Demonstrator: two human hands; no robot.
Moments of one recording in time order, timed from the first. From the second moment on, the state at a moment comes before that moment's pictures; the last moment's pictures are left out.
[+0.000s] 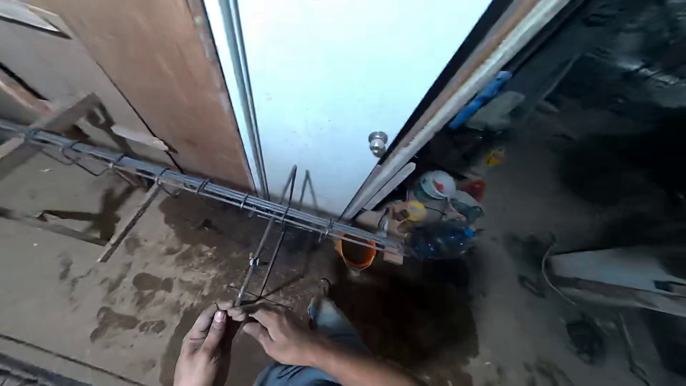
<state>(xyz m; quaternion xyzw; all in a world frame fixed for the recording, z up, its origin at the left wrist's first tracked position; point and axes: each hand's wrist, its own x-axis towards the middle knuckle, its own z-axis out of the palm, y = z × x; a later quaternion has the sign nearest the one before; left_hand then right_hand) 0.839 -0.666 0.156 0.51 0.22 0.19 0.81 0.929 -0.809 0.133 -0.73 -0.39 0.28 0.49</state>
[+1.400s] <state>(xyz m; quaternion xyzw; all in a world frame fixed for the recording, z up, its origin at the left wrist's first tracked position) 1.183 -0.783 -0.068 0.44 0.61 -0.04 0.66 1.301 -1.040 -0.058 -0.83 -0.15 0.50 0.19</state>
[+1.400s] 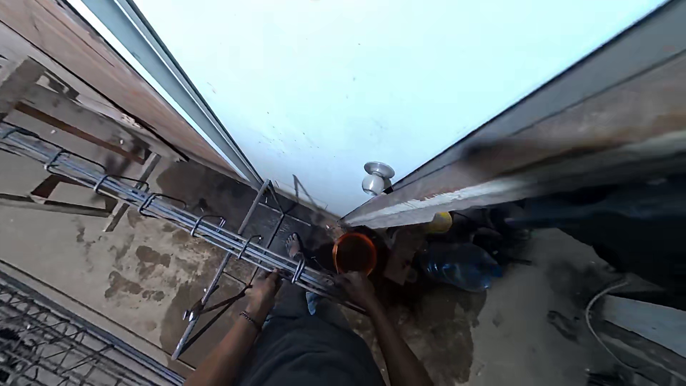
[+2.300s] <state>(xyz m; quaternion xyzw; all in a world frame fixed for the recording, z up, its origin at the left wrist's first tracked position) 1.248 -0.742 0.006 0.47 0.40 -0.28 0.74 1.245 -0.943 0.045 -0.90 -0.14 0.39 0.14</state>
